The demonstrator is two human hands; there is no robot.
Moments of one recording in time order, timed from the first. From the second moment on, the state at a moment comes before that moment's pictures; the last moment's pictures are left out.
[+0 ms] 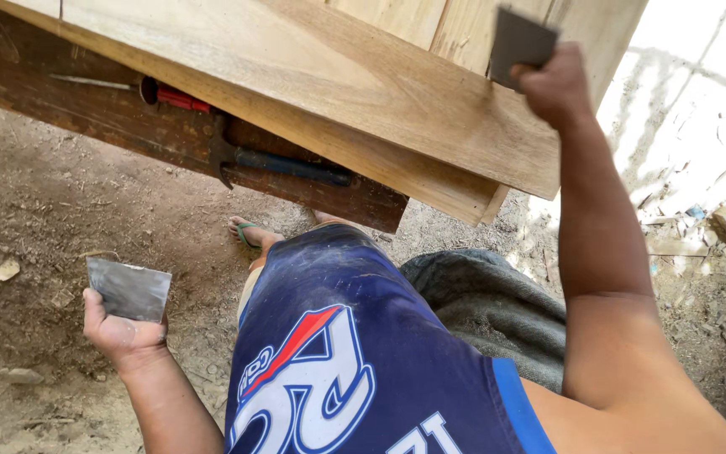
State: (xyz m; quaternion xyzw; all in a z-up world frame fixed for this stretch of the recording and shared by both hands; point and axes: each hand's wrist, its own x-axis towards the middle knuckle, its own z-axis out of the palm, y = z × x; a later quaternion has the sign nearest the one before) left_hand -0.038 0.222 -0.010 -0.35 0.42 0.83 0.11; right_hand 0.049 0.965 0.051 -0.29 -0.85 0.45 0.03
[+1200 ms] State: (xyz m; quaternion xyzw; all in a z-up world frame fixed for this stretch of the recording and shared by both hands) left_hand -0.010 0.207 -0.006 -0.32 0.42 0.84 0.09; right_hand 0.006 1.010 -0.001 -0.22 -0.96 0.19 0.03
